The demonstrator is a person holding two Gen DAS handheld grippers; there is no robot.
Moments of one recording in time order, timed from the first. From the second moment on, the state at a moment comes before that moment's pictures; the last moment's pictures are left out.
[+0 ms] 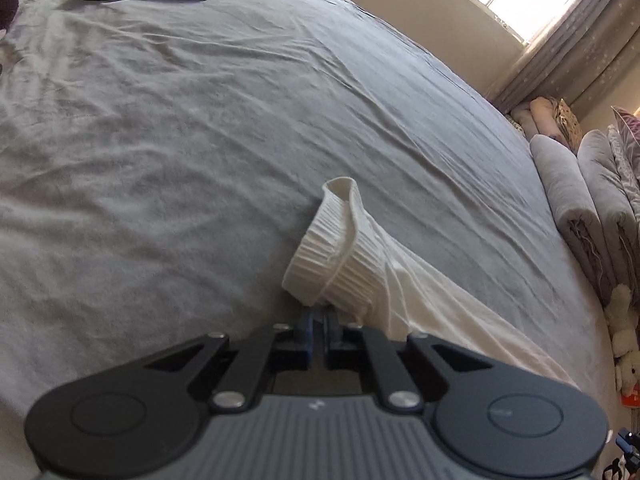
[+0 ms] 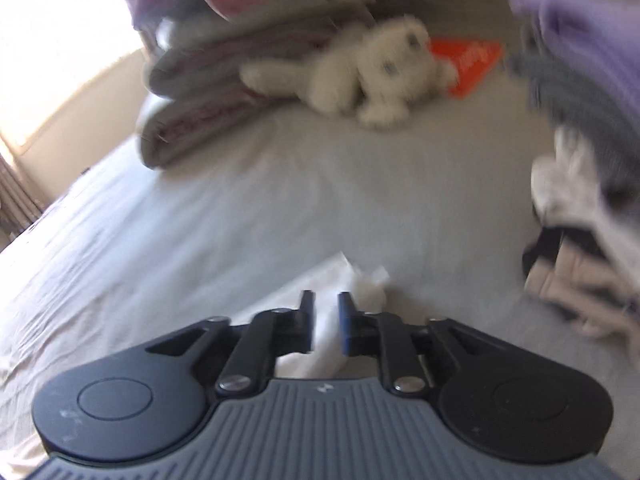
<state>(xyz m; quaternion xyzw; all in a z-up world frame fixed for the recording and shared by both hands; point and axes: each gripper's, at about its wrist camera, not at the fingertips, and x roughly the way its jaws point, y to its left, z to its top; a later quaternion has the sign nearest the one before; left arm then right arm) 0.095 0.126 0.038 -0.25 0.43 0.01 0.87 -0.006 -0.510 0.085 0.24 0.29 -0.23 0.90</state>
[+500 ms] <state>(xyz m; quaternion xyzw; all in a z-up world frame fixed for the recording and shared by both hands) 0.076 0.154 0.047 -0.34 0.39 0.02 0.85 -0.008 -0.291 0.052 -0.04 0.42 0.21 0.88</state>
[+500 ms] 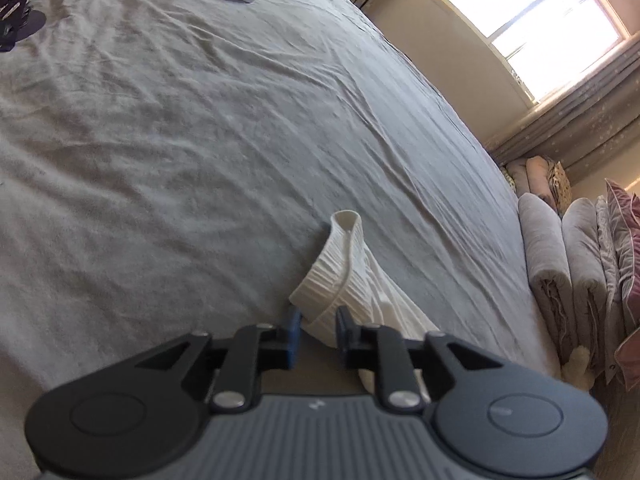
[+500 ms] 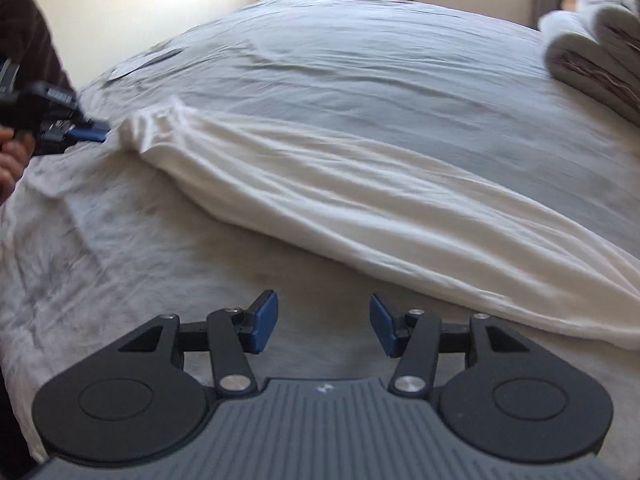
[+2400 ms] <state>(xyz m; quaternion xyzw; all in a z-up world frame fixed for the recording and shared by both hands) 0.085 0.081 0.041 -0.08 0.38 -0.06 0.92 -0.009 -0.199 0.033 -0.09 0.34 0.25 0.90</state>
